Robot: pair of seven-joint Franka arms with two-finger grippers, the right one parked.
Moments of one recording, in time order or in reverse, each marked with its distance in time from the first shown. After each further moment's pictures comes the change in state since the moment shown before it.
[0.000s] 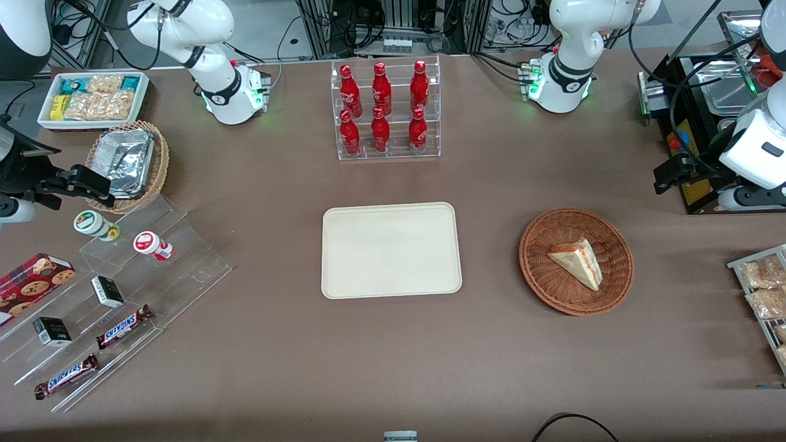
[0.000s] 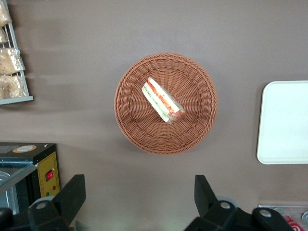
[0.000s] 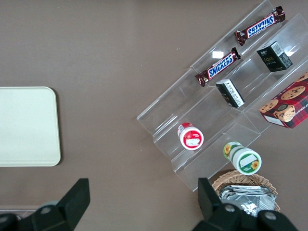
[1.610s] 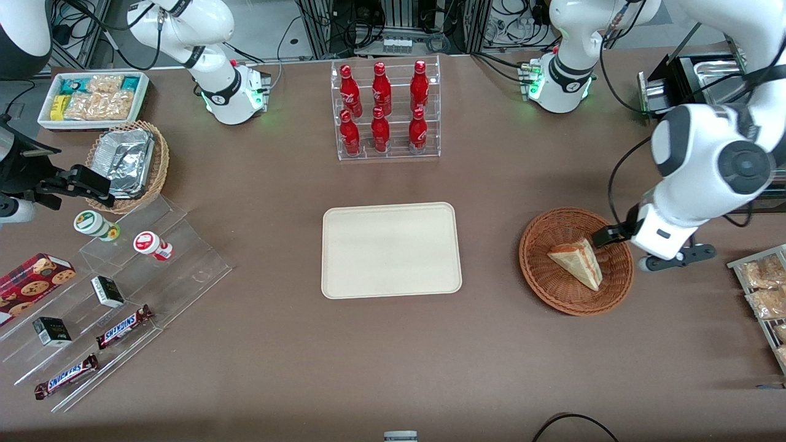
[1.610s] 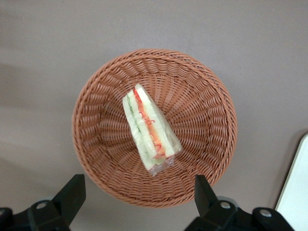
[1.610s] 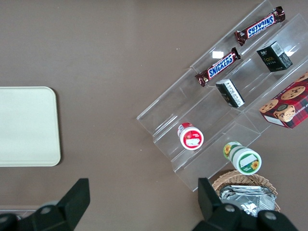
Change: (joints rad) arm -0.029 0.112 -0.008 -0.430 0.000 0.547 -0.325
